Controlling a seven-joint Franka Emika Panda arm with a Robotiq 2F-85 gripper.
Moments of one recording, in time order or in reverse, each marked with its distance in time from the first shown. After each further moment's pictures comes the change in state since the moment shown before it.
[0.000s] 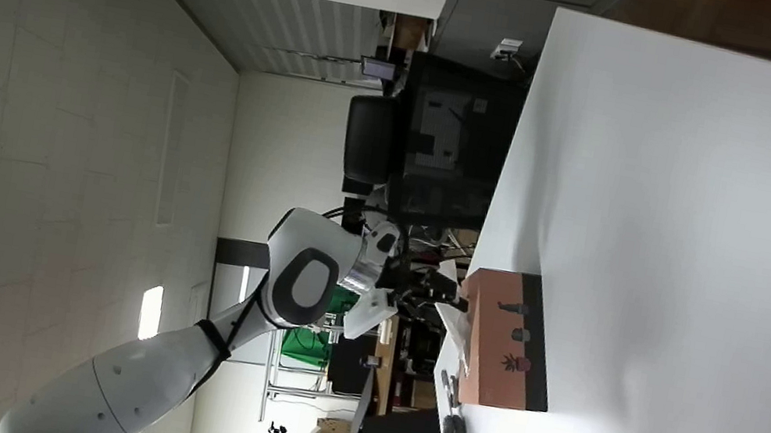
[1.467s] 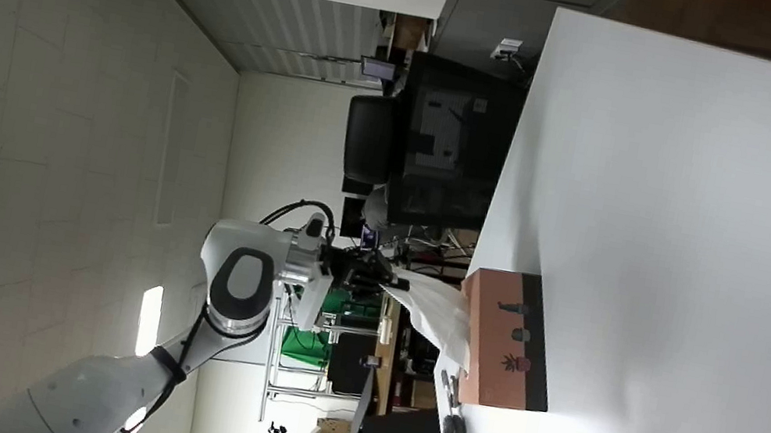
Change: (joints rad) arm 0.067 -0.153 -0.022 0.022 -0.233 0.034 -0.002
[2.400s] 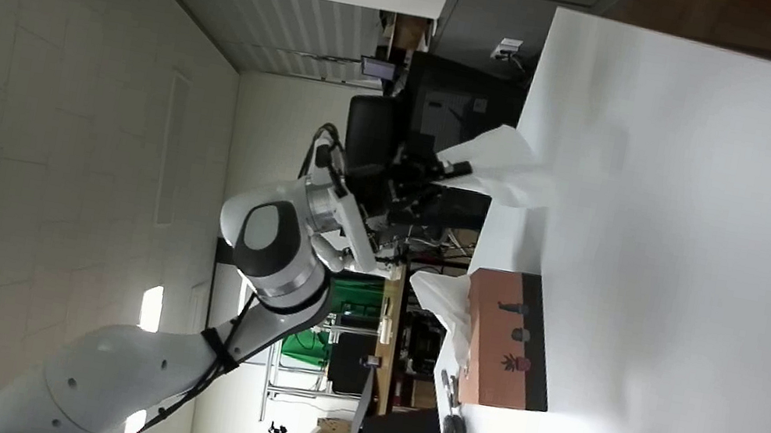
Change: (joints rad) arm 0.007 0.125 -0.305 -0.039 -0.536 0.370 0.233
